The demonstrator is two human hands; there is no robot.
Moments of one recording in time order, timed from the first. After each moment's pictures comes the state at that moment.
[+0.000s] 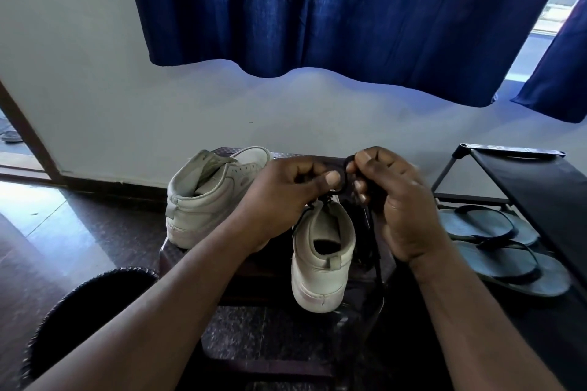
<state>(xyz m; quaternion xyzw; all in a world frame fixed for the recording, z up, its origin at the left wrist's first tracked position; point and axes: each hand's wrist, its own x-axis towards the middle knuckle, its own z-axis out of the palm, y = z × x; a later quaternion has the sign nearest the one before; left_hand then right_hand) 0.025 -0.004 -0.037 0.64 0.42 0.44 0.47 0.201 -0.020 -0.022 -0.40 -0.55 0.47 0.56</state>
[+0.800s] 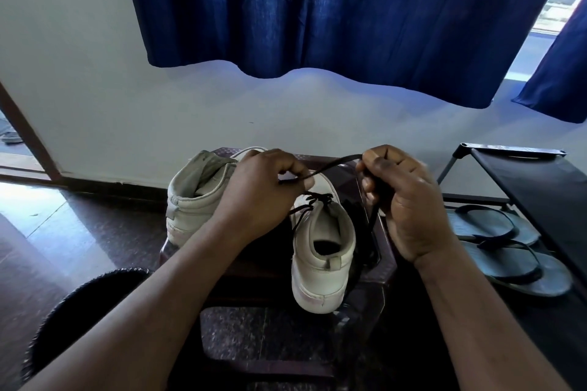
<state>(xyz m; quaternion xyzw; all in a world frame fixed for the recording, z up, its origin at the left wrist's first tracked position) 0.000 0.006 -0.045 0.71 0.53 0.42 0.22 0.205 -0.021 -0.018 -0.42 -0.54 0.46 0.57</state>
